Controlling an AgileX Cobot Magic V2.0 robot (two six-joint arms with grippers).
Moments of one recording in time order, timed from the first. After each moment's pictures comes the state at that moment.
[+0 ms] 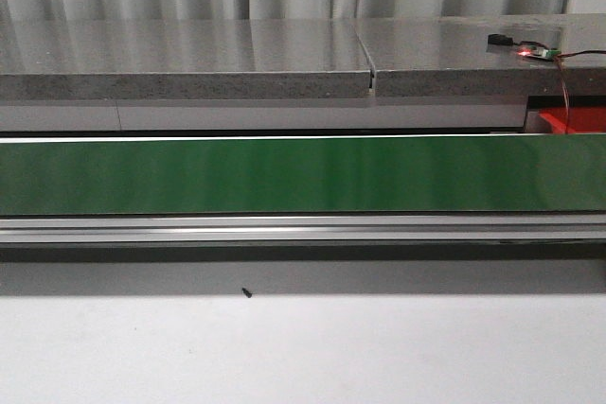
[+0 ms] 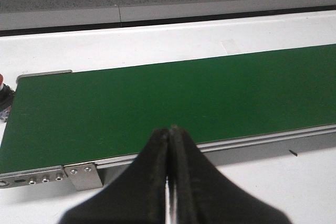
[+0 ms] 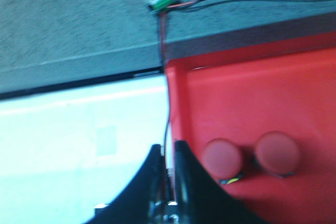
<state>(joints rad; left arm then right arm) -0.01 0.54 -0.58 -0.35 0.61 0.35 -0.36 1.75 -1.55 0.50 0.70 -0.39</state>
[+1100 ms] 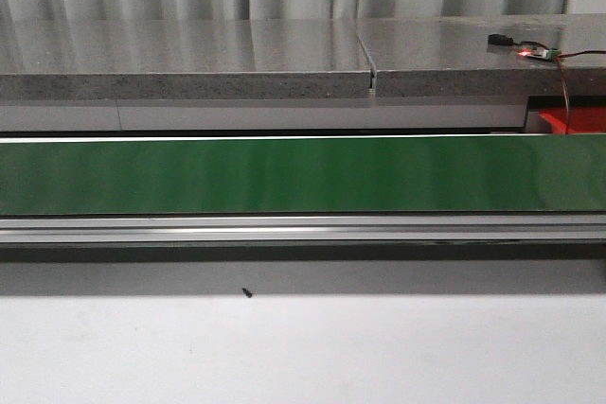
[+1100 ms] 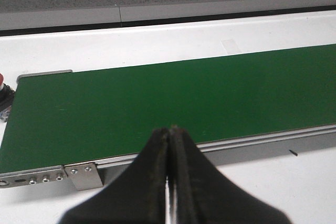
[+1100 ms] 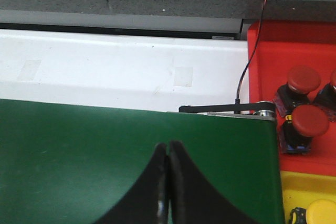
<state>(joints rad) -0.01 0.54 -0.58 -0.35 0.61 0.35 -0.08 1.06 -0.80 0.45 0.38 -0.43</state>
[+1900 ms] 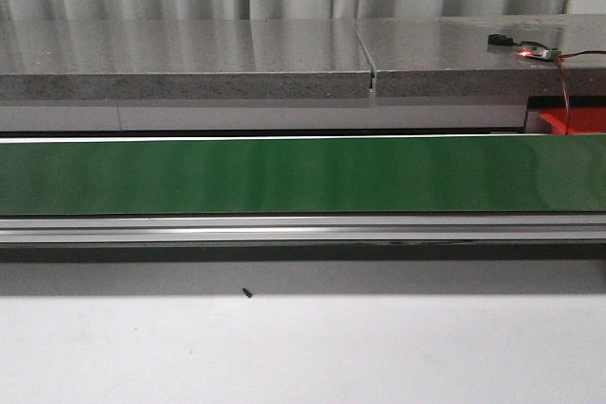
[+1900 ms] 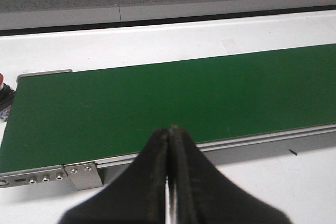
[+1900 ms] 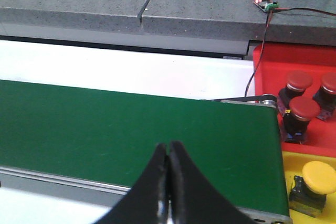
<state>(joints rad) -0.01 0.54 -0.58 -0.35 0.61 0.35 -0.06 0.60 -0.54 0.46 0.43 -0.43</state>
